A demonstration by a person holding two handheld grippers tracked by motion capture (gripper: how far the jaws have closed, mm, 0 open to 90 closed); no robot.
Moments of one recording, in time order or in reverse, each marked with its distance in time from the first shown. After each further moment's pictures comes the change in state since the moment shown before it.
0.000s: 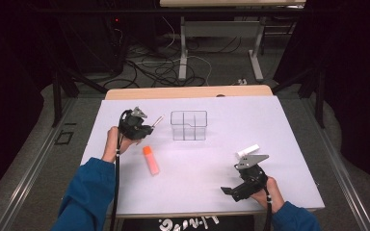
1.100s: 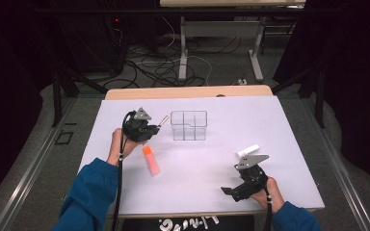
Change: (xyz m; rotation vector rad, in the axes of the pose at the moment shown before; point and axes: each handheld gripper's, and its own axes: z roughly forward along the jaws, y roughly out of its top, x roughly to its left) left arm -0.022 0.007 -0.006 -0.082 -0.025 0.025; right arm -0.001 0.000 0.000 0.004 0.004 -0.018
